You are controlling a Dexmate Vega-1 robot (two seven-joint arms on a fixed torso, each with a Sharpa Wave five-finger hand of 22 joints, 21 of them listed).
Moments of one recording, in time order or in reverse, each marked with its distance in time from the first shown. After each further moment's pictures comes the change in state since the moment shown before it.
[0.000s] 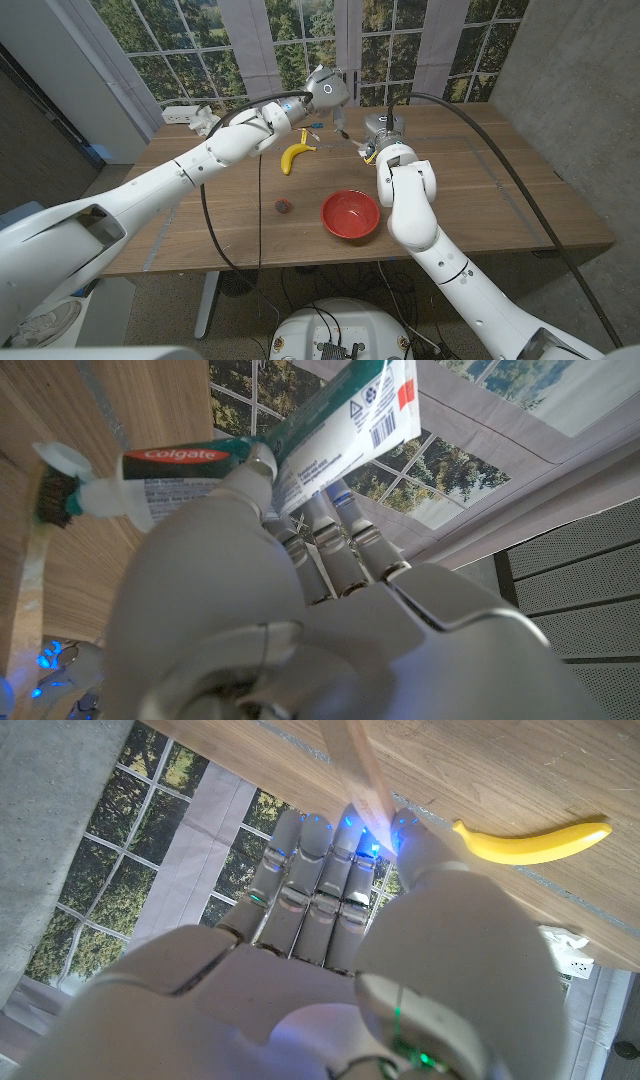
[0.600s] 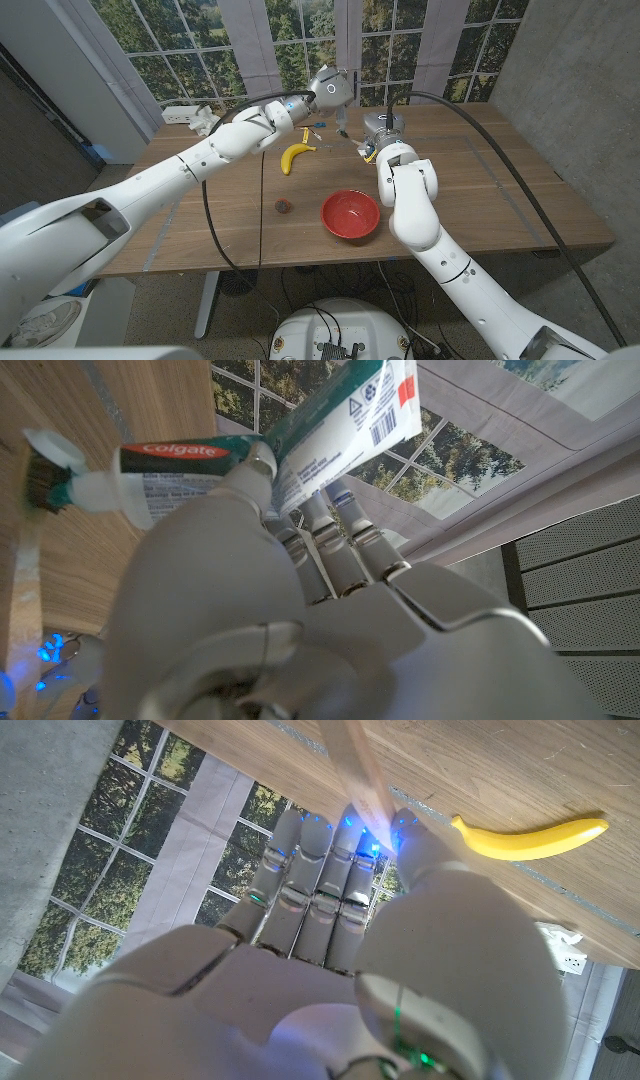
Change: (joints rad) left arm -0.035 -0.014 0.026 0.040 -0.006 -0.026 0.044; left_hand 0.004 -0.005 -0.008 0.000 0.007 0.027 0.009 0.004 0.000 0.013 0.005 0.004 0.000 0.021 -0.004 0.009 0.002 0.000 0.000 0.016 0.000; right arm 0.008 -0.014 -0.003 -0.005 0.018 0.007 -0.007; right_hand 0.000 0.000 0.000 0.000 0.000 0.000 0.000 0.001 -0.001 0.000 0.000 -0.003 0.002 0.000 0.000 0.000 0.000 0.000 0.000 0.008 0.000
